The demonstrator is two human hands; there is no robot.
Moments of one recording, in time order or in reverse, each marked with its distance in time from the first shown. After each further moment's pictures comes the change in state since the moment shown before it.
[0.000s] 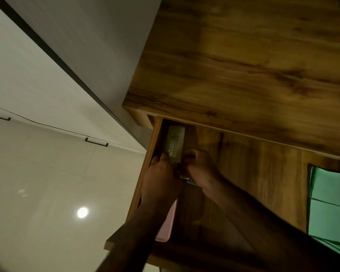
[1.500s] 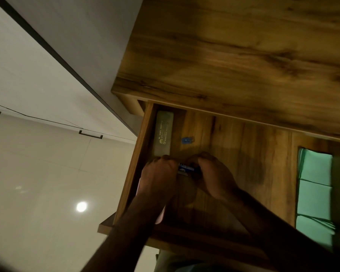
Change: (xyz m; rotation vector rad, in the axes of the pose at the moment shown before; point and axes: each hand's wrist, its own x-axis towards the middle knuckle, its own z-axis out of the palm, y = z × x) left_hand -0.015 -0.004 0.020 0.414 -0.209 0.265; right_hand -0.011 0.079 -0.051 -0.891 0.023 -0.432
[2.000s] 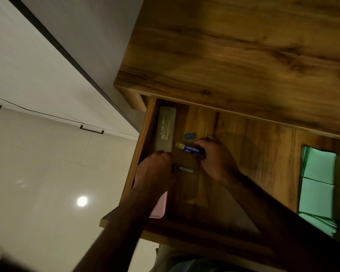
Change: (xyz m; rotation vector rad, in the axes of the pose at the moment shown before) left_hand 0.000 -0.019 0.003 -0.164 0.007 -0.055; right_hand 0.026 -0.006 -0.019 0.024 0.095 0.063
